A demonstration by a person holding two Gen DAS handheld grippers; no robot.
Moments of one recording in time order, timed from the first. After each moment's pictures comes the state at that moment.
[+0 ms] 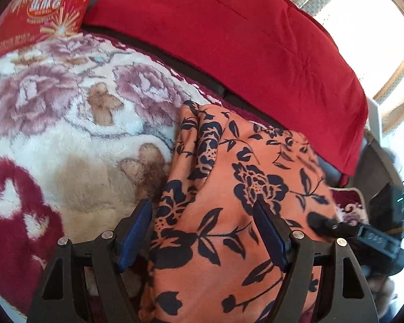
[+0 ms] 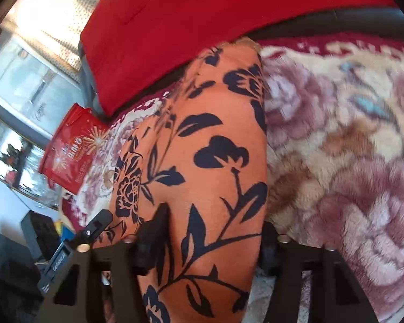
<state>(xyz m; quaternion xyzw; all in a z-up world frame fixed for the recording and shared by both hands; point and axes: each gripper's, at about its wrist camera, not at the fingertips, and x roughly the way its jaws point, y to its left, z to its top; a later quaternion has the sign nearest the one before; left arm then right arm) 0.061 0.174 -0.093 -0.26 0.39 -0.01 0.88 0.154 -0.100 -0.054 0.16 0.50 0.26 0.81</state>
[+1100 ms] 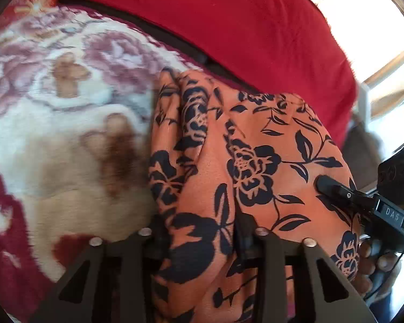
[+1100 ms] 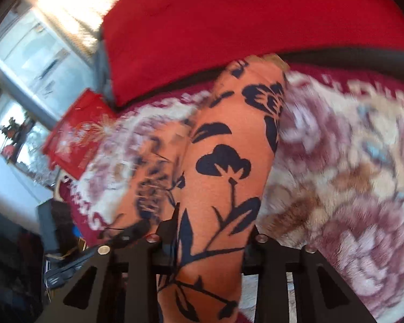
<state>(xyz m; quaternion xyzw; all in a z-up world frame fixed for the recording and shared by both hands) 0.075 0.173 -0.097 -0.30 0.45 -0.10 0.83 0.154 -0.088 0.001 0.10 0.47 0.30 0.82</state>
